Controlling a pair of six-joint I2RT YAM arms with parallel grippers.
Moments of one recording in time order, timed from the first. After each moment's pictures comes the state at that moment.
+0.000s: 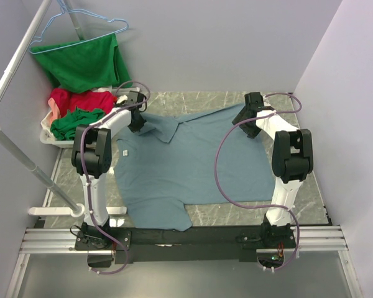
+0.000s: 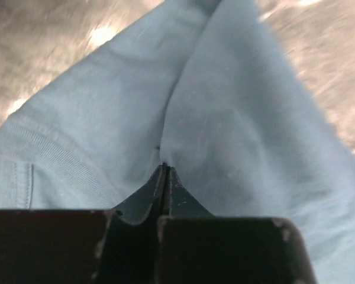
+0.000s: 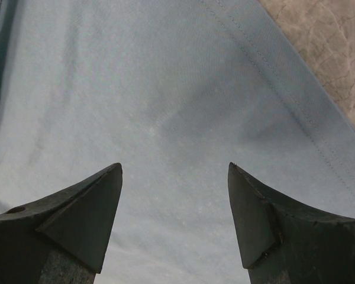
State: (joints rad) left arm -0.23 2.11 1.60 -0.52 -0.31 -0.85; right arm 0.10 1.99 1.47 -0.51 0.17 0.77
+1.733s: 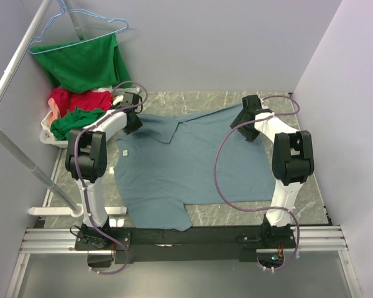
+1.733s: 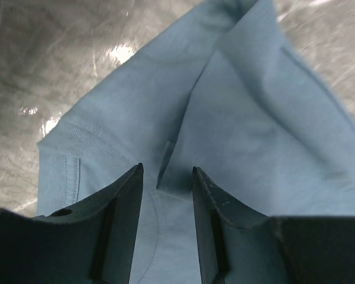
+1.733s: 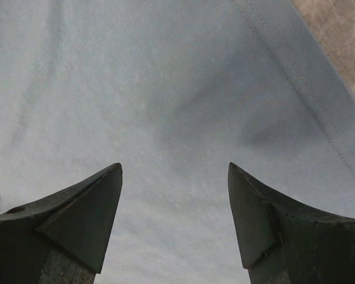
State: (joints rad) left arm -0.20 2.02 1.53 -0.50 -0.33 -0.76; right arm 0.12 1.95 1.41 -0.52 0.17 0.77
